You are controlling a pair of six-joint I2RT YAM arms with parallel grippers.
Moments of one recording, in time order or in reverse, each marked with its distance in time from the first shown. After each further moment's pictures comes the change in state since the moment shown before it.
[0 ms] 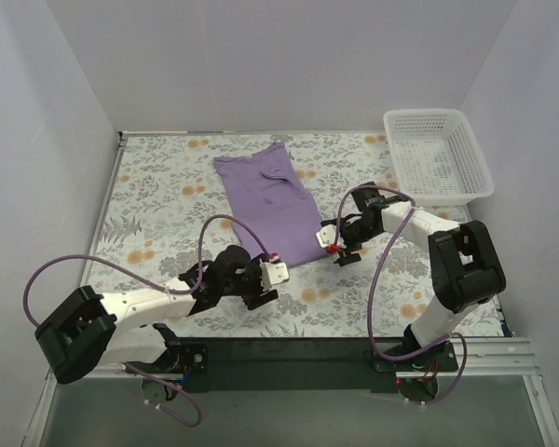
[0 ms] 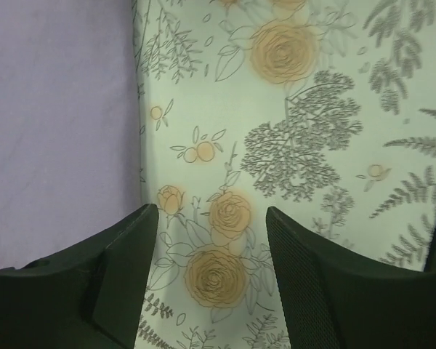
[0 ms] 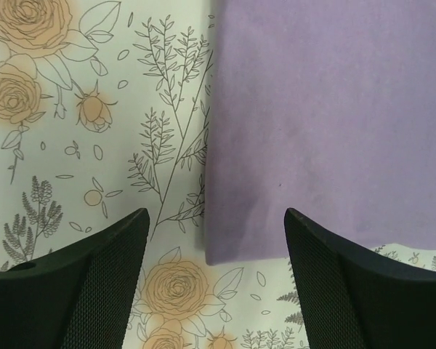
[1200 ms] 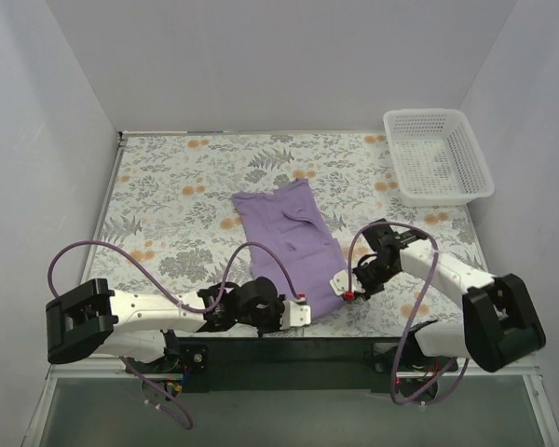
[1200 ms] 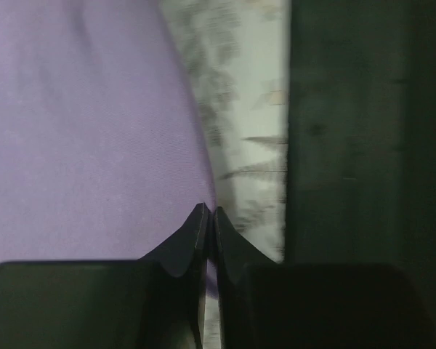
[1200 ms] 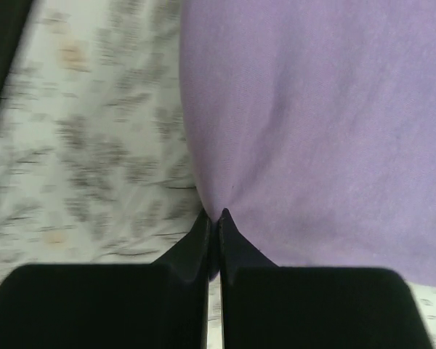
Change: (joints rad) left arm -0.303 0.091 0.040 -0.015 -0.100 -0.067; right arm 0.069 -0.278 -0.264 -0.156 0.143 -0.002
